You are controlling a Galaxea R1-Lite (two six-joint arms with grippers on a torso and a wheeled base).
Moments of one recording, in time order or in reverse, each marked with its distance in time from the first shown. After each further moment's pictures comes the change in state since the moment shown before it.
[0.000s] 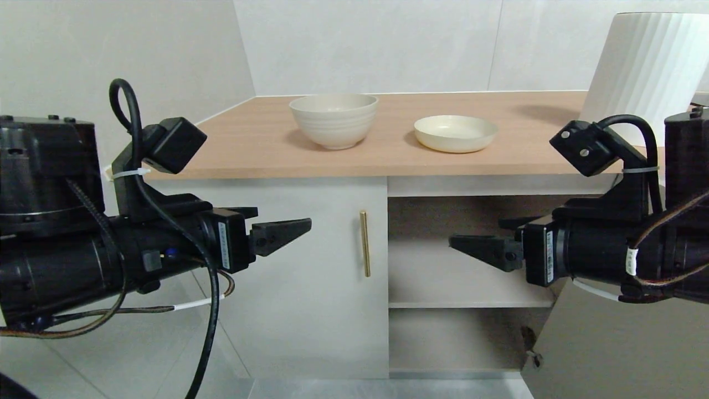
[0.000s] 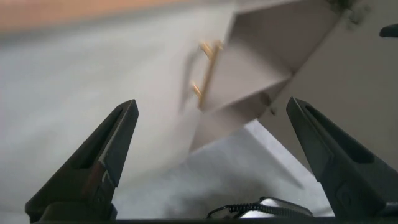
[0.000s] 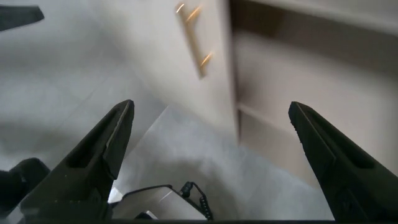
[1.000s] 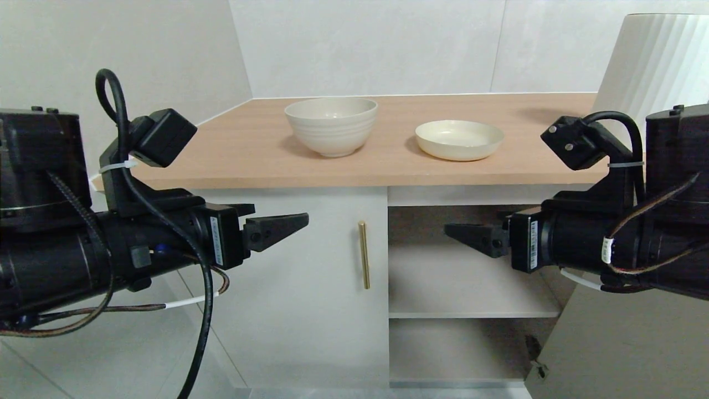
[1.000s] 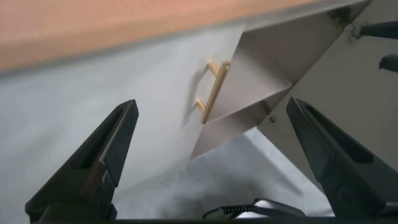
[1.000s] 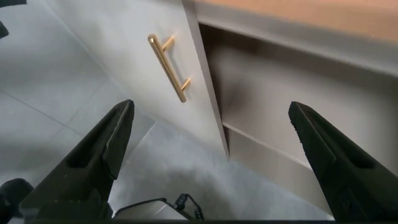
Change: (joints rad) left arm 0.000 -0.018 -0.016 0.021 -0.005 -0.020; right arm 0.001 0.036 -0.014 -0.047 -0.061 0.004
